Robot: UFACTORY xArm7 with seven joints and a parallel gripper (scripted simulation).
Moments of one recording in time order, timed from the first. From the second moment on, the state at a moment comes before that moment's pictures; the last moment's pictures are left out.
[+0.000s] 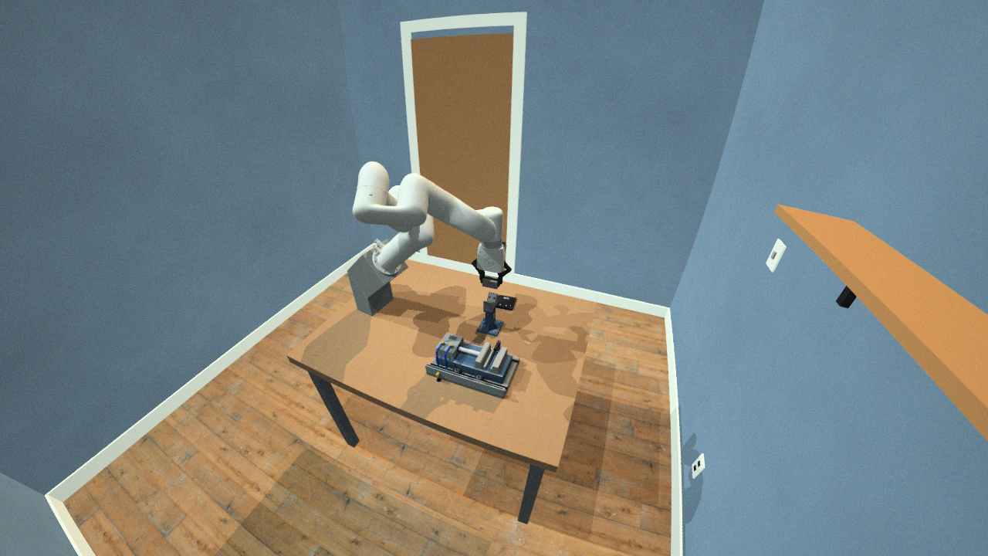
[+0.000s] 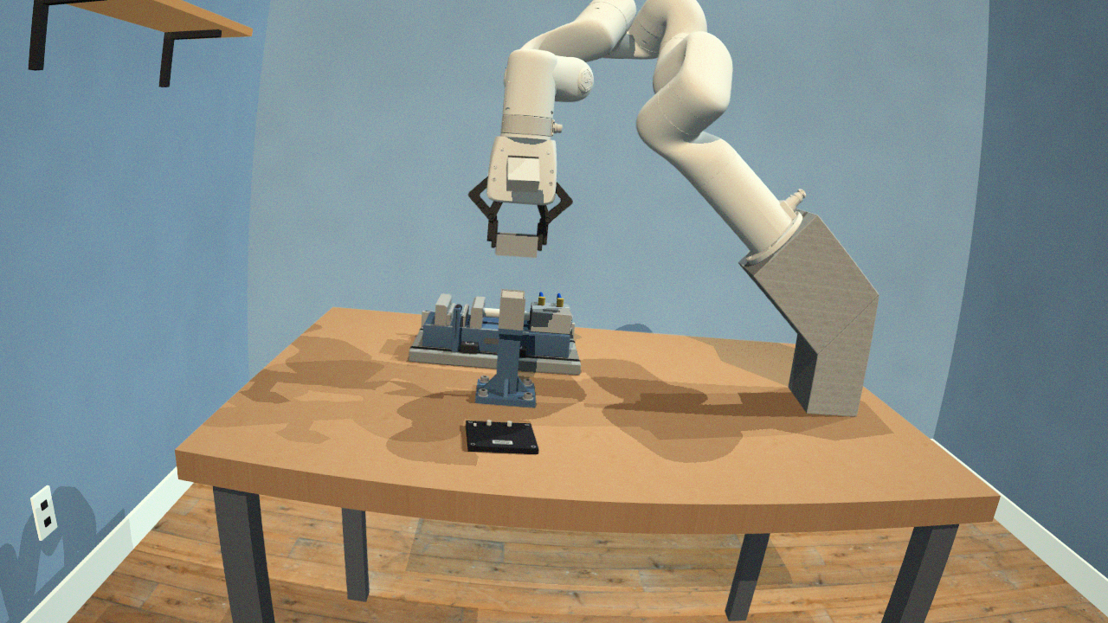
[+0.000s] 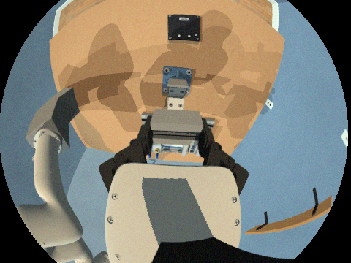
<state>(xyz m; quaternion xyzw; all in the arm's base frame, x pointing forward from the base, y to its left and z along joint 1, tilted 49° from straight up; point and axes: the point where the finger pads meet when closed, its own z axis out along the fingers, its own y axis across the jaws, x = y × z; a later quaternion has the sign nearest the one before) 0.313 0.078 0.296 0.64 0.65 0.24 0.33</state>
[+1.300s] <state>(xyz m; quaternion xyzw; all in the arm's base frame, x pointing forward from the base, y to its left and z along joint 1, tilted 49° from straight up) 0.328 0.051 0.320 0.55 0.73 0.20 0.36</state>
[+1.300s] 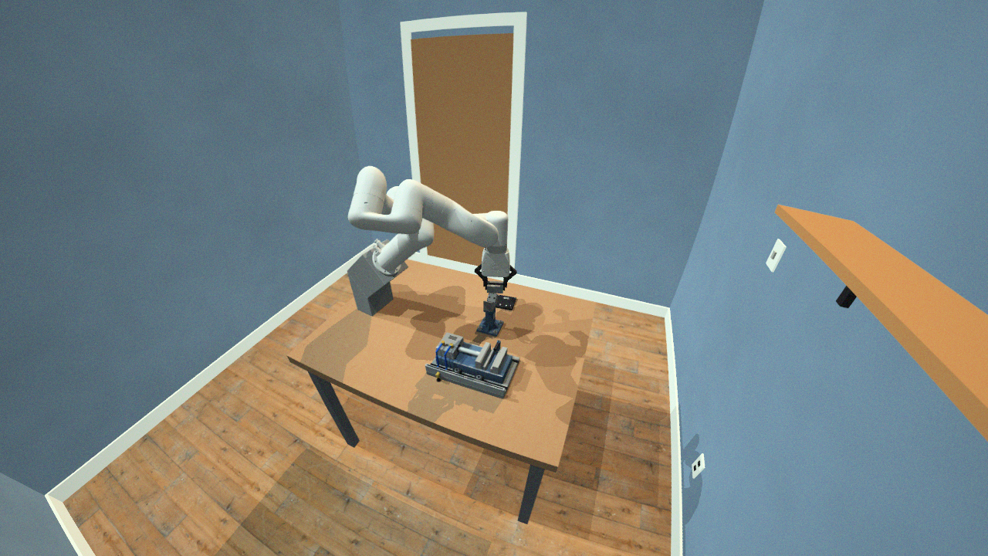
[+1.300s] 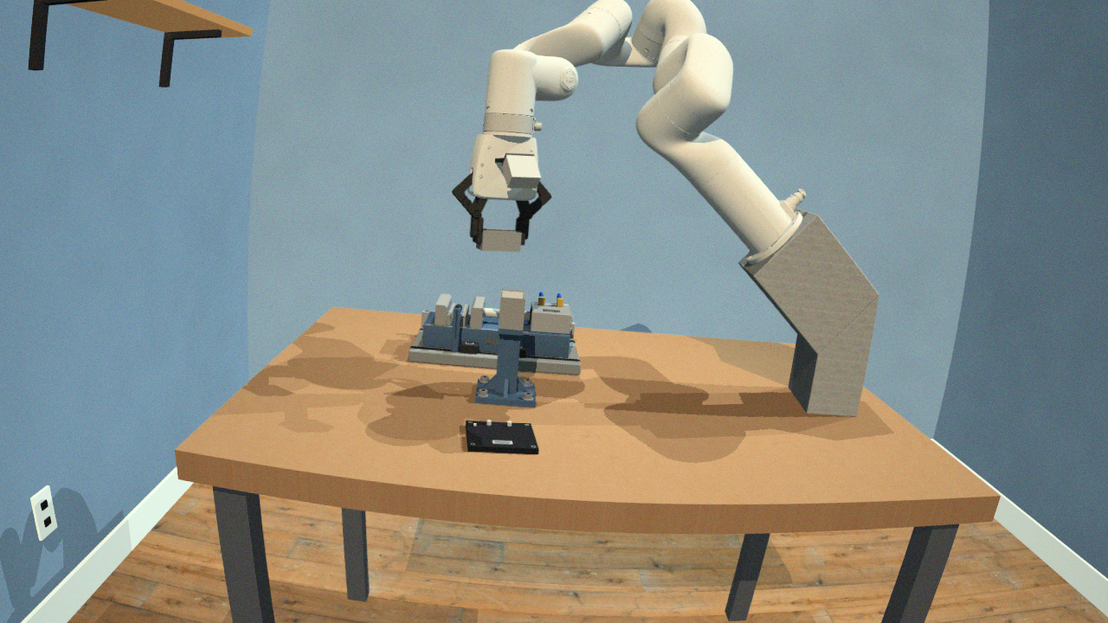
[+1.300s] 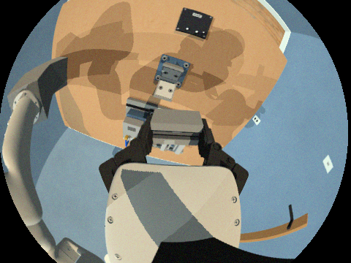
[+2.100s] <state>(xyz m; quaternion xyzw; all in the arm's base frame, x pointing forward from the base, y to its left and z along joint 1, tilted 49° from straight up) 0.342 0.016 0.342 0.44 0.80 0.15 0.38</state>
